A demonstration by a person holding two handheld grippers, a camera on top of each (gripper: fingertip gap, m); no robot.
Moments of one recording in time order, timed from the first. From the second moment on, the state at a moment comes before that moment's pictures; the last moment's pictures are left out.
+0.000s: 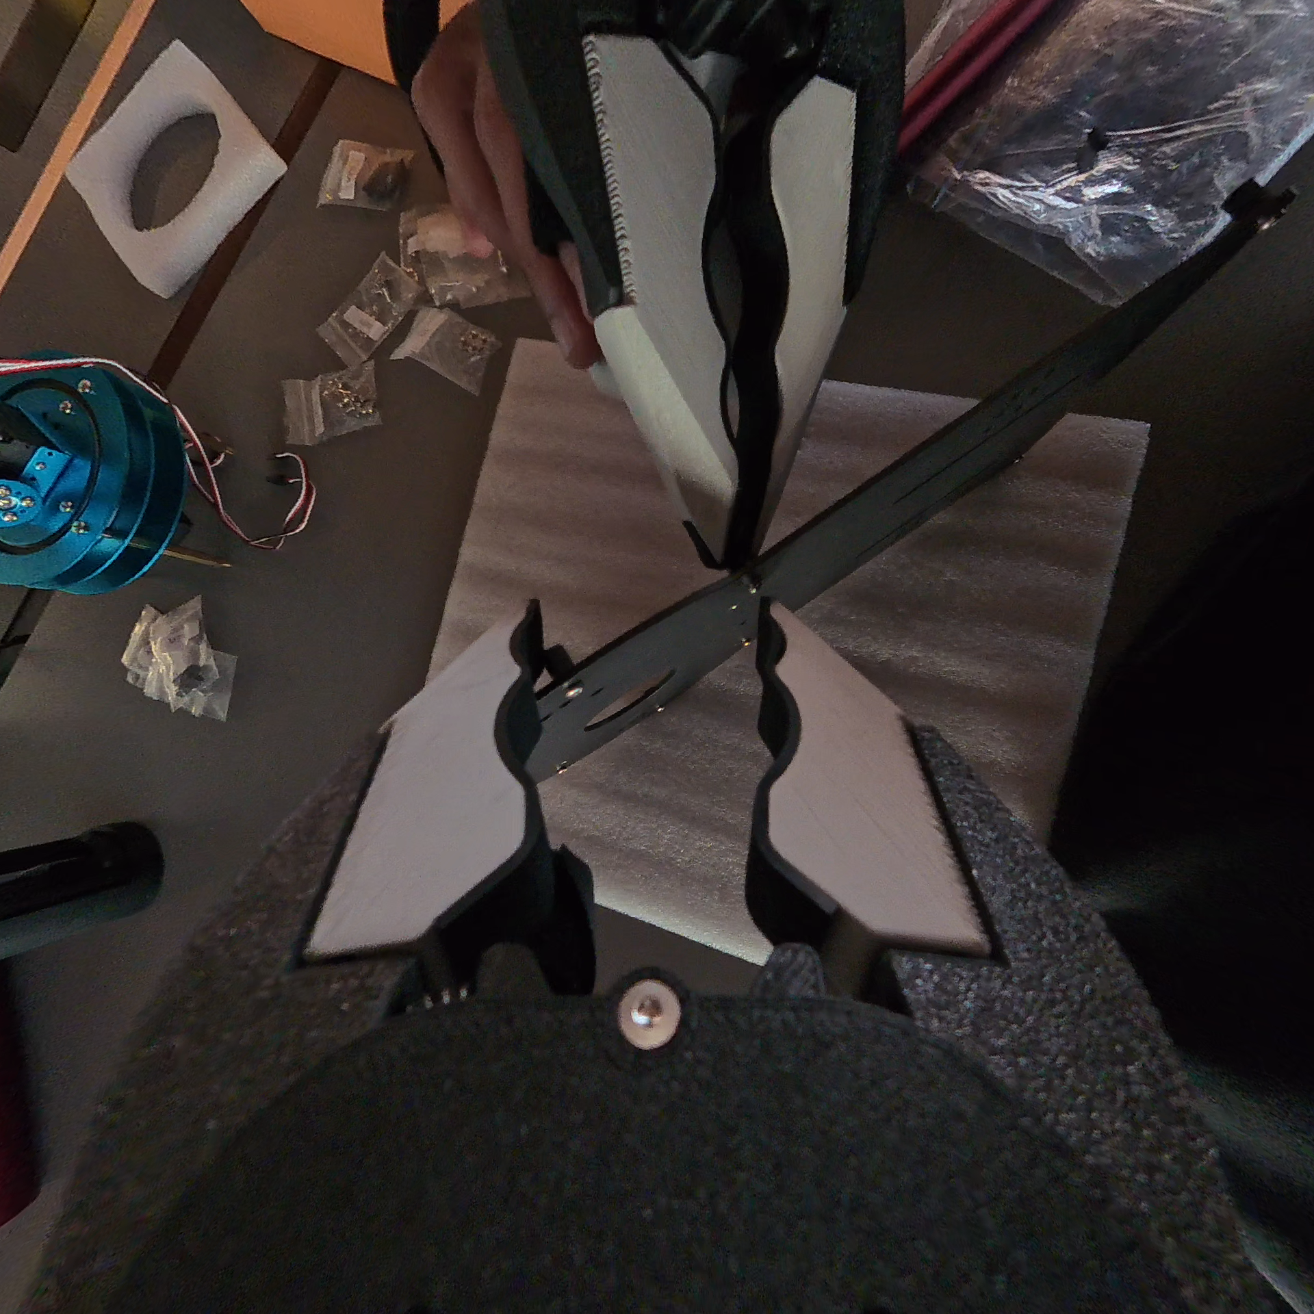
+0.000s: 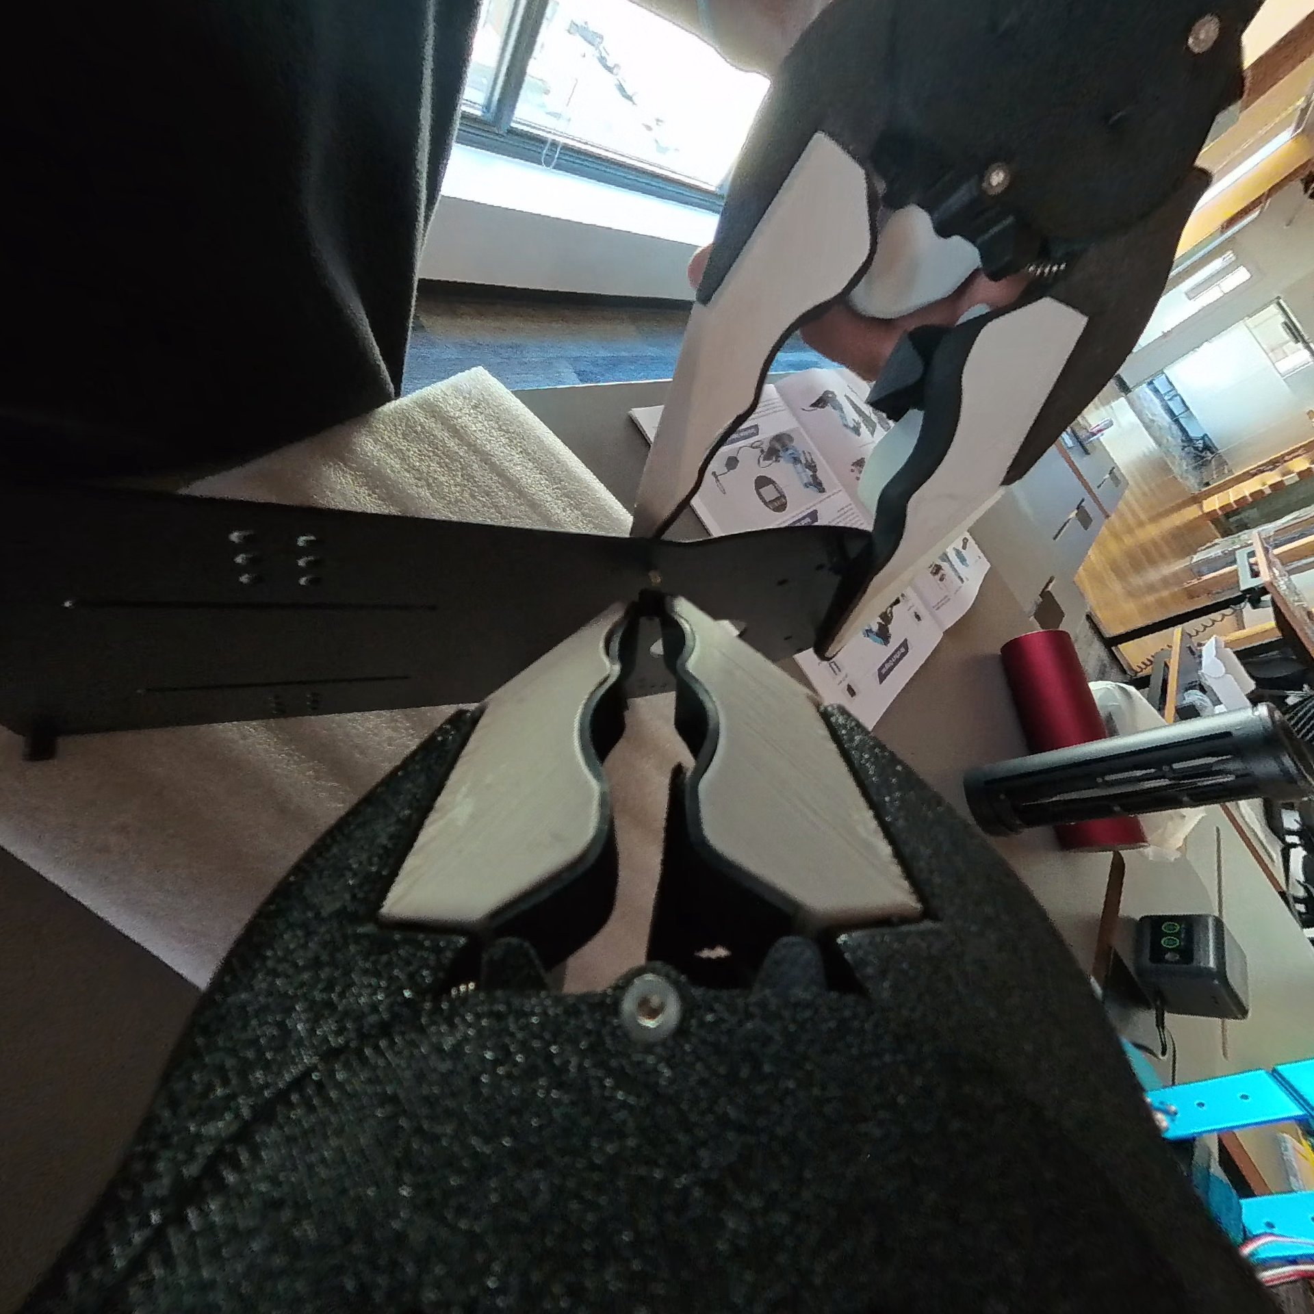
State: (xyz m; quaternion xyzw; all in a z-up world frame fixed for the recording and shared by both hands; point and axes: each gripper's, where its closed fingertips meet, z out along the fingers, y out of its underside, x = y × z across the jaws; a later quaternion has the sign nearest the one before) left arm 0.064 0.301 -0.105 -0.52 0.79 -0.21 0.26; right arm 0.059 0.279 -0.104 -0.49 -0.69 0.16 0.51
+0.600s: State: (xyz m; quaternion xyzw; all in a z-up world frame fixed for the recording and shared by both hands) left arm 0.064 0.301 -0.104 -0.55 0.77 -0.20 0.25; right arm 0.058 0.279 -0.102 -0.46 -0.71 0.16 0.50
